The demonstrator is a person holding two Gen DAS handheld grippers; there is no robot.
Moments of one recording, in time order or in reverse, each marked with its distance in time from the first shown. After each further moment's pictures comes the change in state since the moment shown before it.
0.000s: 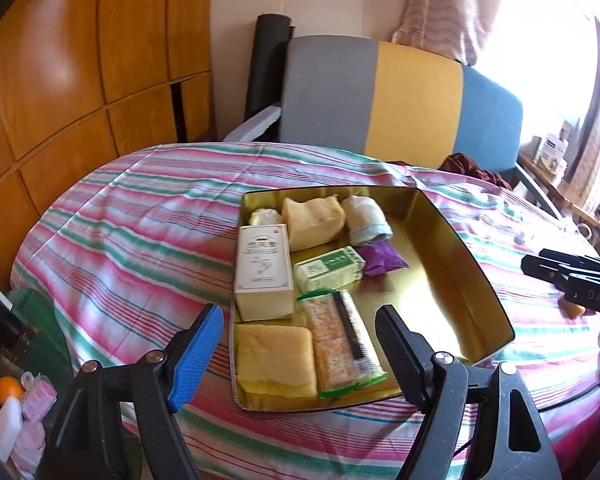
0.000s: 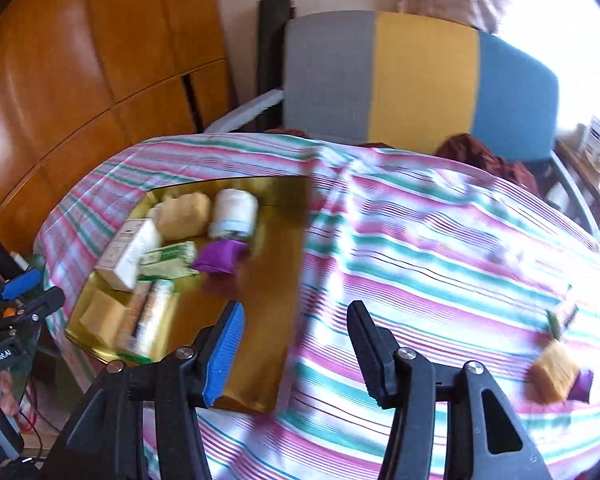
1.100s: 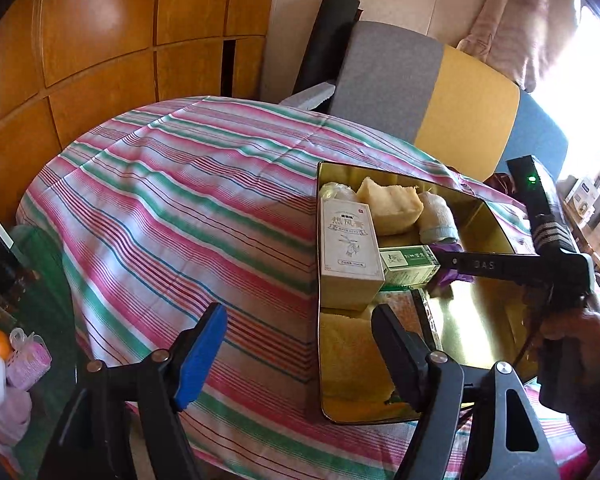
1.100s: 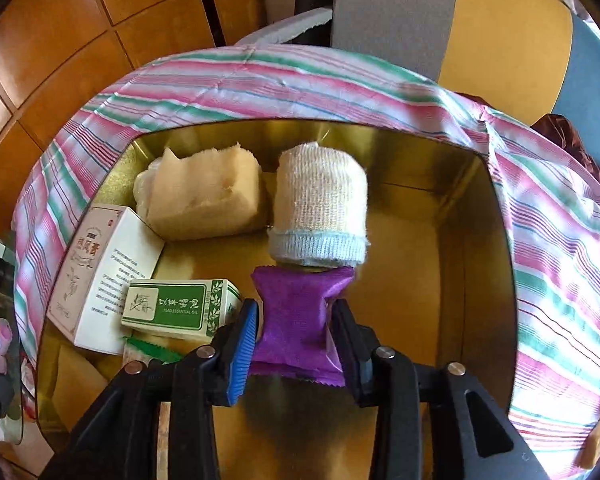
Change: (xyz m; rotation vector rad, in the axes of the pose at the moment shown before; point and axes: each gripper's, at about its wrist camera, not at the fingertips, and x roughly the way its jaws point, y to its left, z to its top) left arm 0.032 0.074 -0.012 -0.206 0.078 0.045; right arm 0.168 0.100 0.053 -0.089 0.278 0.071
